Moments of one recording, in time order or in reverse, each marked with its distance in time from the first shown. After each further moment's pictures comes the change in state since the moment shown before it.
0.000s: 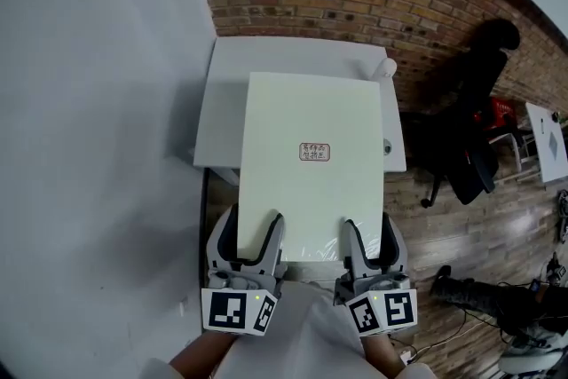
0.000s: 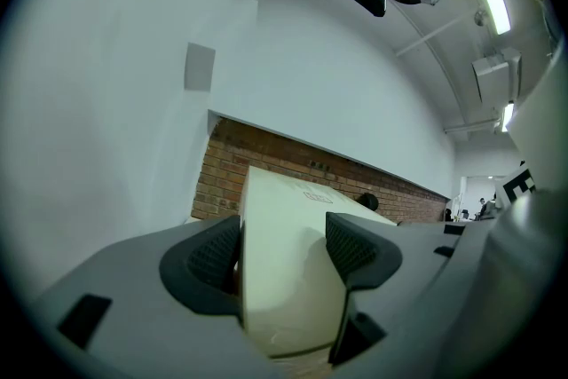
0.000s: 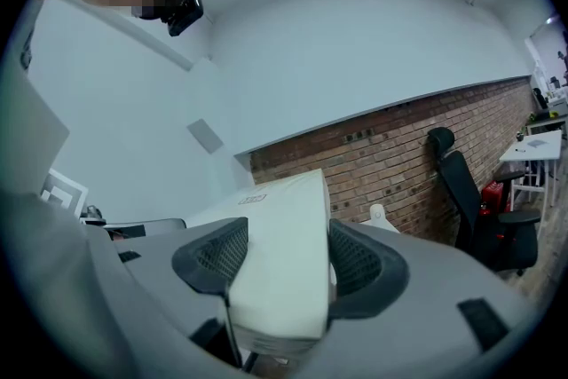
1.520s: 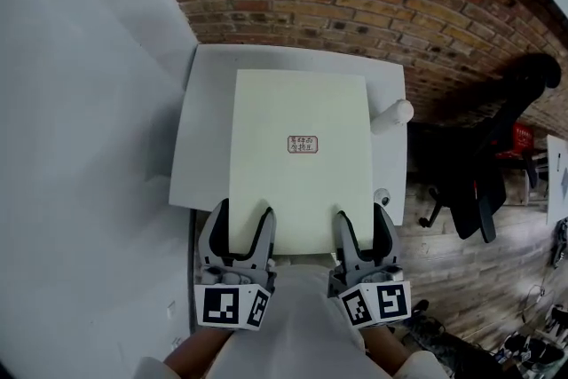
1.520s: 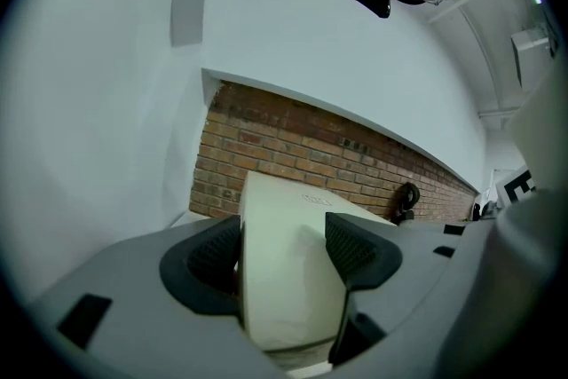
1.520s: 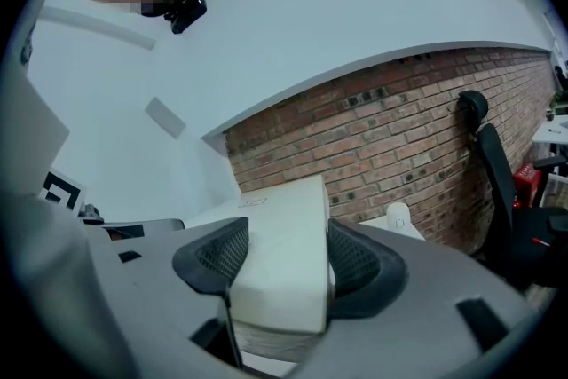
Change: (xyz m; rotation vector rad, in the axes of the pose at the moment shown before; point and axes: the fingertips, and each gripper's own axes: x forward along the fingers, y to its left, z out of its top) left arm 0.285 0.044 -0.007 -0.027 0.098 0.136; right arm 0.278 -0.130 0.016 0.031 0.130 0.057
